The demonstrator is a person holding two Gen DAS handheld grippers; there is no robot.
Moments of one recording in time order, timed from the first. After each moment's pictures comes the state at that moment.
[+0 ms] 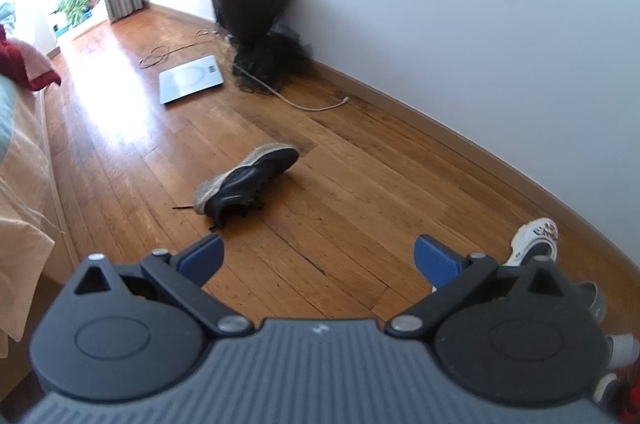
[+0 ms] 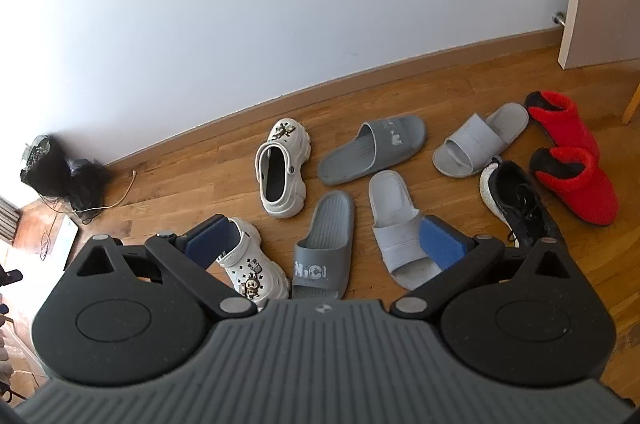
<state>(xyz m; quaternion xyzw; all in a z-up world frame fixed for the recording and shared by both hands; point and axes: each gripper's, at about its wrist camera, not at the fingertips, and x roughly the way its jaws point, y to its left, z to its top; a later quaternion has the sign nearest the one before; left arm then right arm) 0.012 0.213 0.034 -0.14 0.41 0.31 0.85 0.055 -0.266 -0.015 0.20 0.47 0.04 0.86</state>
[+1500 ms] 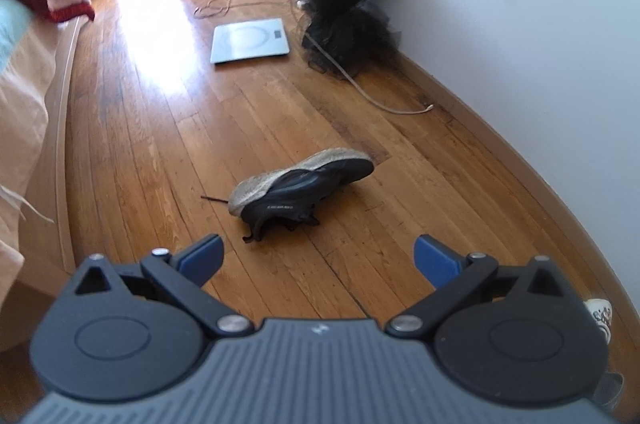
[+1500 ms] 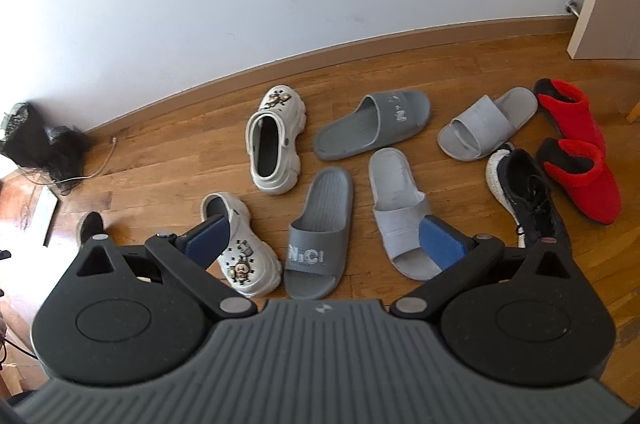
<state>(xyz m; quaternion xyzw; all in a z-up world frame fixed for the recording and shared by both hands) 0.043 0.347 -0.039 -0.22 0.41 0.39 0.79 0.098 -0.221 -0.040 0.16 0.52 0.02 0.84</state>
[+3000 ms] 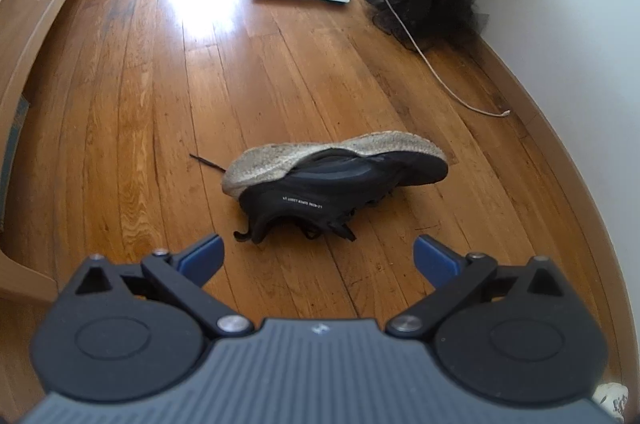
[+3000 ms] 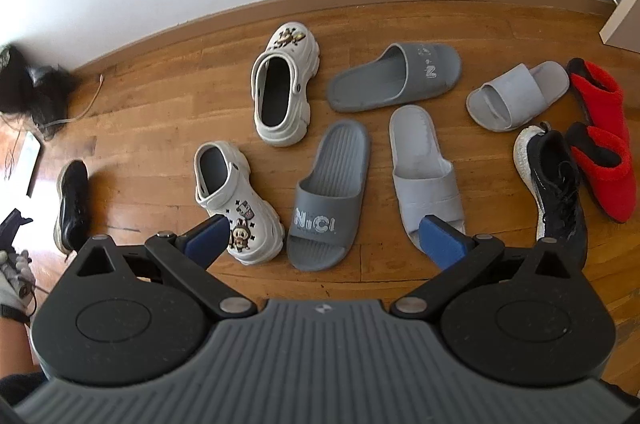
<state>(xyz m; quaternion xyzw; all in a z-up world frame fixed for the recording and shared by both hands) 0.071 0.446 -0.176 -0.32 0.40 0.44 0.74 0.151 -0.157 -0.090 0.10 0.61 0.06 0.79</state>
